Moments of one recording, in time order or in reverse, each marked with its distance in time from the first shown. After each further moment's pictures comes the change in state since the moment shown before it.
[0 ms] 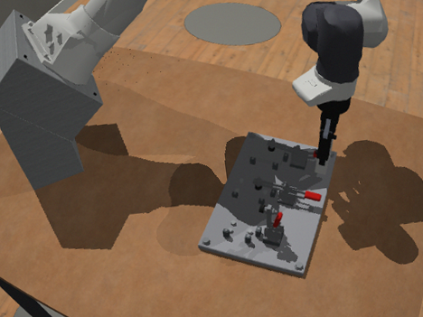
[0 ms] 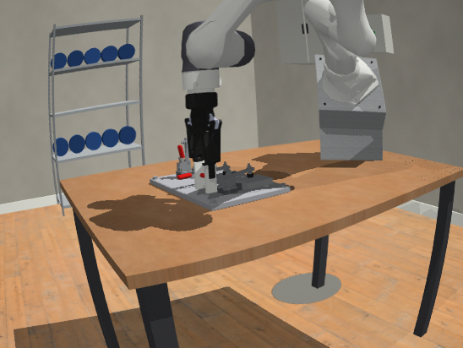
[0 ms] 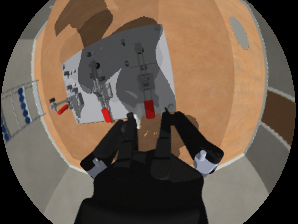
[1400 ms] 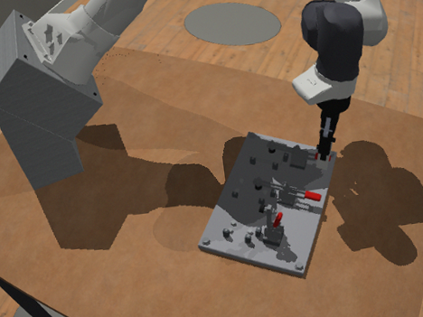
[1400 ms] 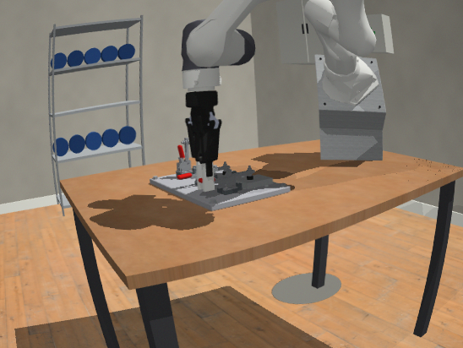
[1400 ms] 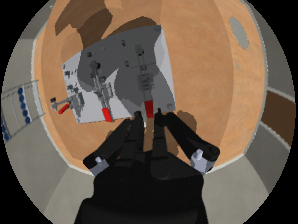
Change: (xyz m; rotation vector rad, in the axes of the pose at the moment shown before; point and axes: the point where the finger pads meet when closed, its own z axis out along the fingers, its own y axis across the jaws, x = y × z) arm 0.000 0.001 -0.004 -0.002 -0.001 -0.002
